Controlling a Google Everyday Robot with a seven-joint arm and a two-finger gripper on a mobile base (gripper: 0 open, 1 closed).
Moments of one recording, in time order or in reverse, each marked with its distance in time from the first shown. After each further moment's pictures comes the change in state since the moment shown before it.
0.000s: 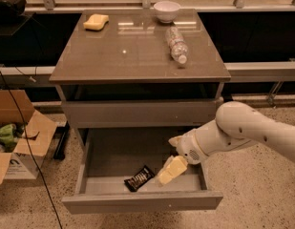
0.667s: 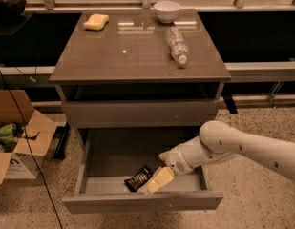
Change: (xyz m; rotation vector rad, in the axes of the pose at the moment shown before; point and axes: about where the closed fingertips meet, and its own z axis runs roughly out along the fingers) arm 0.034 -0.017 0.078 -0.078 -0.030 0.115
